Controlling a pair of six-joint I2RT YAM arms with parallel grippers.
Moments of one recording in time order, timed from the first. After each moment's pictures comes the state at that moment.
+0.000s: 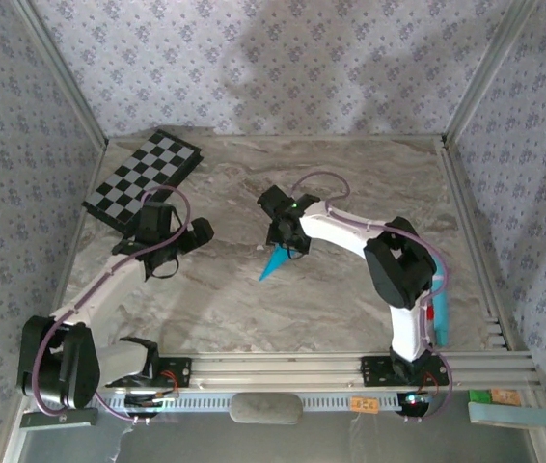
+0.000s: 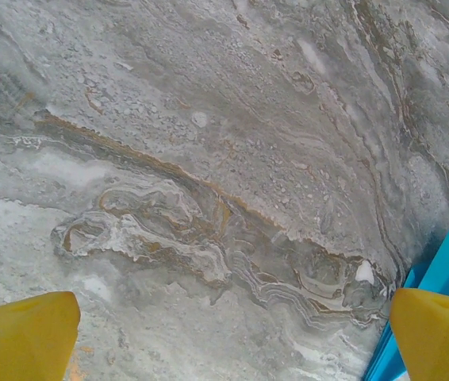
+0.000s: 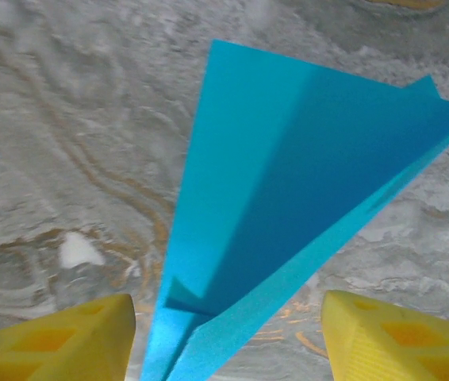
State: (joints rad) left arm -0.25 1.18 0.70 -0.36 0.11 -0.65; right arm 0.75 1.95 1.45 -0.79 0.15 0.93
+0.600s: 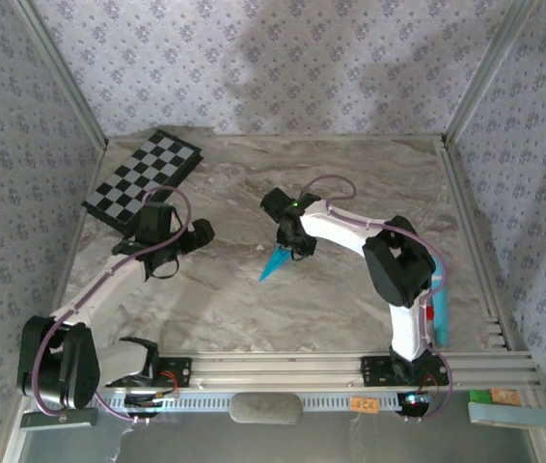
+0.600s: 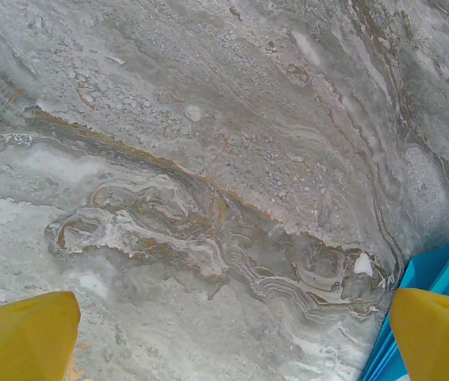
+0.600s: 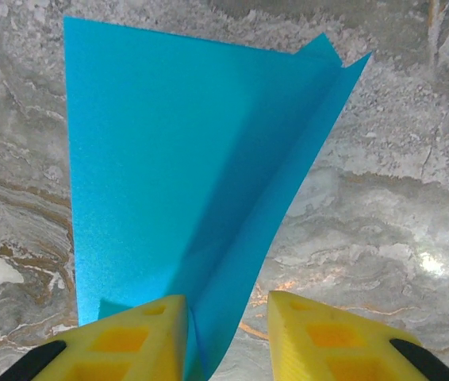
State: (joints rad) left arm -0.25 1.18 0.70 -0.36 0.12 -0.64; right arm 0.73 1.96 1.45 -0.87 0.16 1.02
